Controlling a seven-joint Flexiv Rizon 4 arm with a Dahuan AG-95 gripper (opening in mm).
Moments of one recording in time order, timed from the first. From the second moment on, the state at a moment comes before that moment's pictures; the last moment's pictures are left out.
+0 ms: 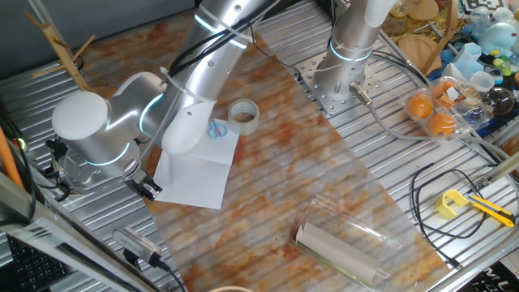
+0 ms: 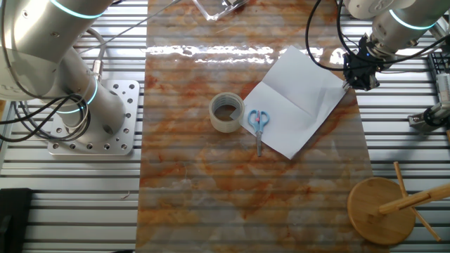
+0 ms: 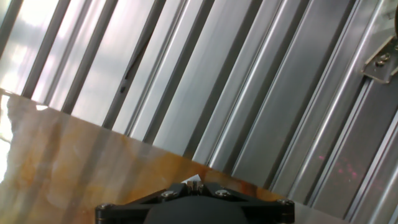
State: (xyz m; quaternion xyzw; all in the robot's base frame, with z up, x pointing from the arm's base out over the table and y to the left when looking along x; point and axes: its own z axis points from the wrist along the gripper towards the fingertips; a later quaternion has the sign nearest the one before) arm 0.702 0.094 0.008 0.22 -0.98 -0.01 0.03
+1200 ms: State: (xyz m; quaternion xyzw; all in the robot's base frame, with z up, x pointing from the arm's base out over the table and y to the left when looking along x) arm 0.673 0.106 0.012 0.22 -0.97 -0.01 0.04
